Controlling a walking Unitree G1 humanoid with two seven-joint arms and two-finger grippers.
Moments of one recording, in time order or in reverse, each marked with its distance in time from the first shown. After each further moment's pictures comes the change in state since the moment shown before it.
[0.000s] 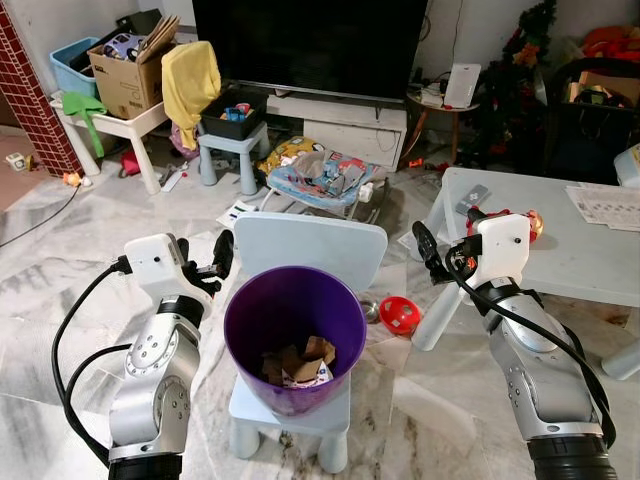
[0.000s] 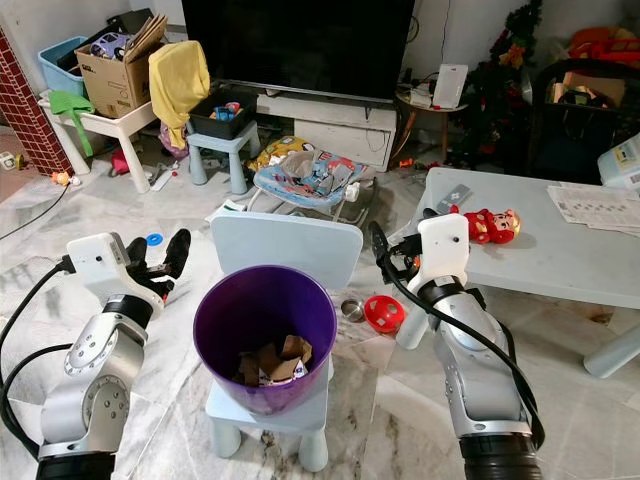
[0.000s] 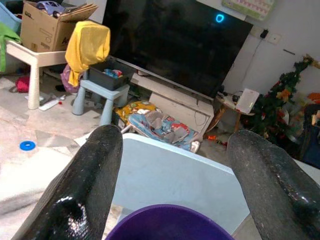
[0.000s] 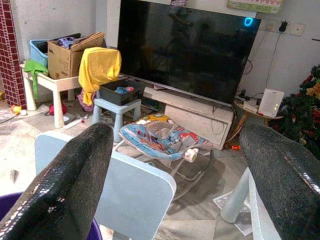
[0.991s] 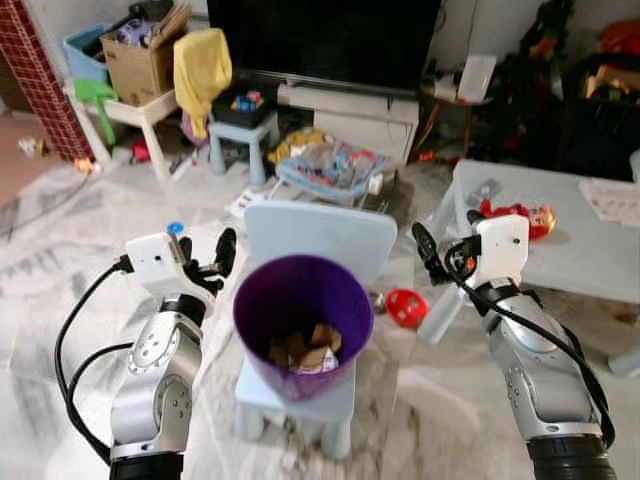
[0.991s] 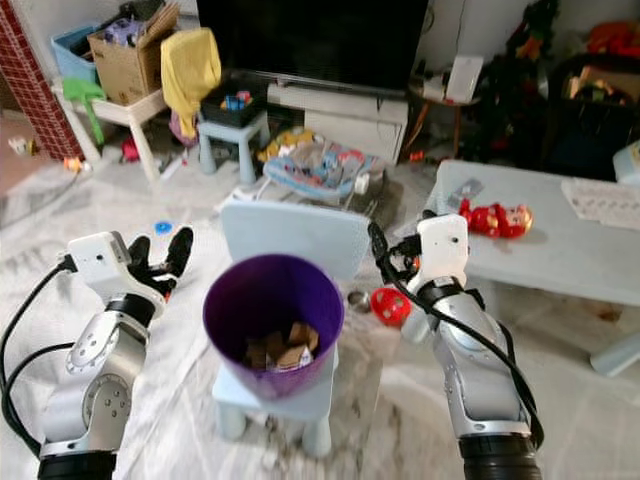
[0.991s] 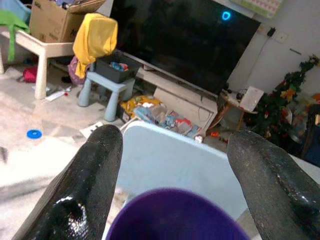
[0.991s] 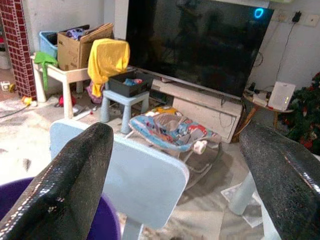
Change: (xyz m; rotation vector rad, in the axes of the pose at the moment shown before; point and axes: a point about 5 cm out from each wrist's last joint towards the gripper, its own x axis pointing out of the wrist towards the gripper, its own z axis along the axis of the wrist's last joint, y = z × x) left arm 0.000 -0.001 0.000 -0.017 0.003 -0.007; right arm 0.000 0.001 -0.002 0.005 0.010 -0.001
